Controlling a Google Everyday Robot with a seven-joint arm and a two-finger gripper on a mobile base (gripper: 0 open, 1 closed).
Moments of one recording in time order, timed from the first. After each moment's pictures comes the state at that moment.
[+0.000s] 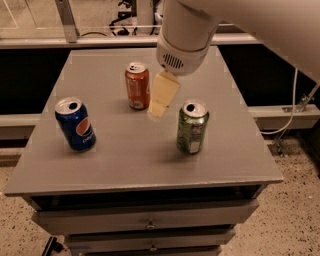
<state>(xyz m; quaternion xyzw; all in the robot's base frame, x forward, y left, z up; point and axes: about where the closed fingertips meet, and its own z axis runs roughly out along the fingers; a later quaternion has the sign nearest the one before) 0.529 -0.034 0.947 -0.52 0.83 -0.06 0.19</state>
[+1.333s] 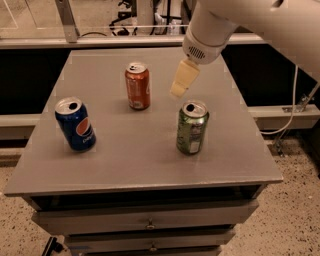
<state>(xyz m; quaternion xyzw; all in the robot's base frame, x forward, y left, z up) 0.621 -0.087 0.933 -0.48 0.83 -0.08 0.25</state>
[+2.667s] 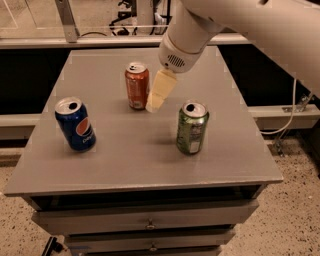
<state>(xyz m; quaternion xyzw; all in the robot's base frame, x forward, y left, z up) 0.593 -0.009 0.917 -0.59 0.77 0.02 0.25</state>
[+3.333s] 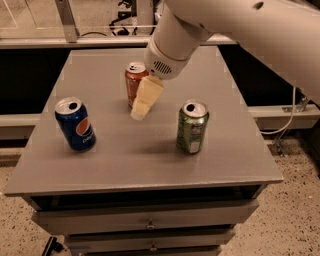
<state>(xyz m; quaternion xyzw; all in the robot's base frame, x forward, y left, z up) 0.568 0.025 0.918 -0.60 0.75 0.04 0.26</state>
